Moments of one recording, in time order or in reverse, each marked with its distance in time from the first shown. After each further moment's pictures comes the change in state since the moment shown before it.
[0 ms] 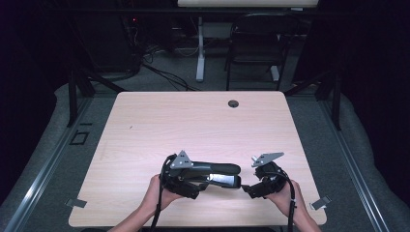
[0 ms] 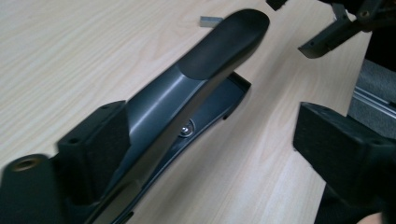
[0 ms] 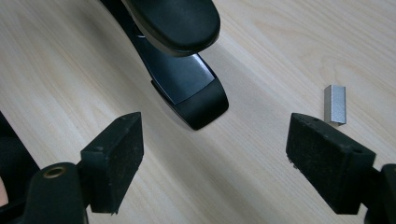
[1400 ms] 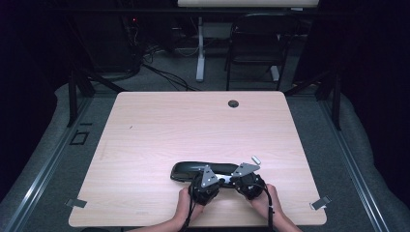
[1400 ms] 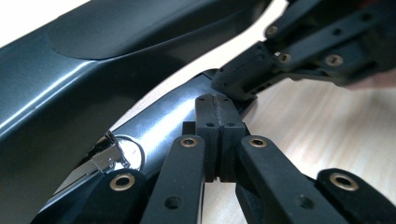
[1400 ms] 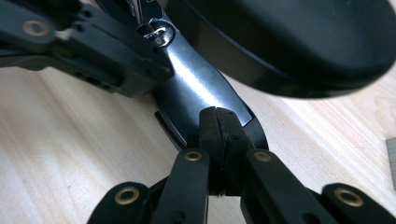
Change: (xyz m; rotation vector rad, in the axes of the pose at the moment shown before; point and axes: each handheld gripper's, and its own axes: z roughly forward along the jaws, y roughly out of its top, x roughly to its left) left arm -0.035 -0.022 0.092 -0.099 0.115 -0.066; right arm 0.032 -0.005 0.065 -0.100 -0.090 -0.100
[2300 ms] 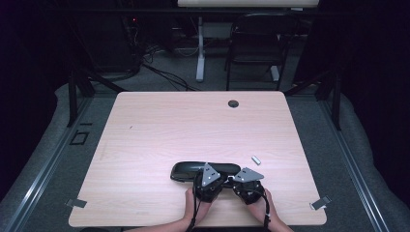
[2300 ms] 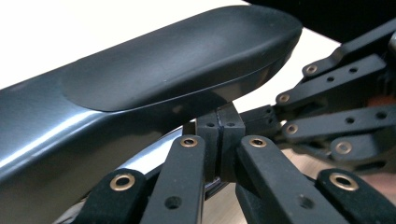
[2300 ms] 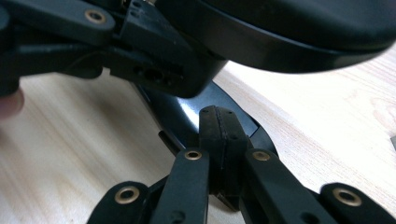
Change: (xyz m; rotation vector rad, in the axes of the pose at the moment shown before) left arm -0.010 0.003 0.010 -0.163 0.052 -0.092; right arm 0.012 -0.014 0.005 -0.144 -0.053 0.088
